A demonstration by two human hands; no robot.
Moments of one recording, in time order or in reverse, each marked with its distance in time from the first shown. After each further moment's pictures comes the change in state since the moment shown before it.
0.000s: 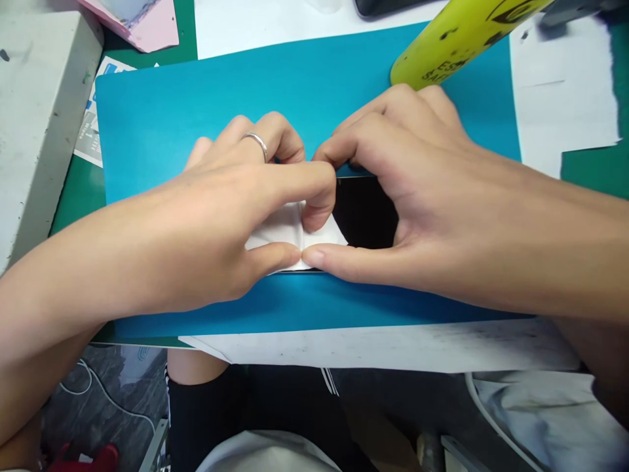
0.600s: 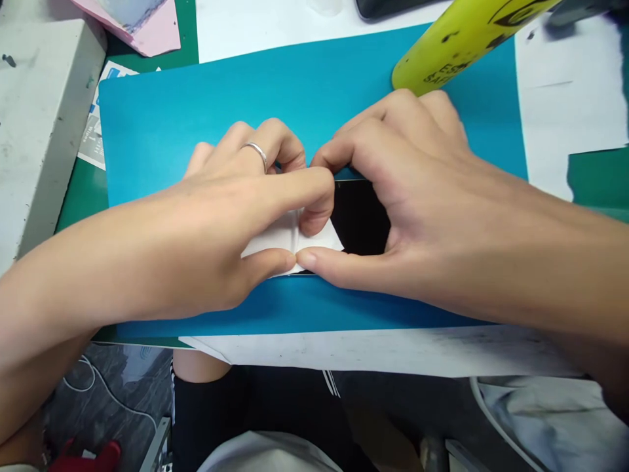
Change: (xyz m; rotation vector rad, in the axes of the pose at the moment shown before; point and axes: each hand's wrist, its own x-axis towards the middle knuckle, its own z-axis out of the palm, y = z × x) left_hand -0.003 0.000 0.000 0.034 0.014 0.034; right_hand -0.002 -0.004 0.004 0.002 0.029 0.022
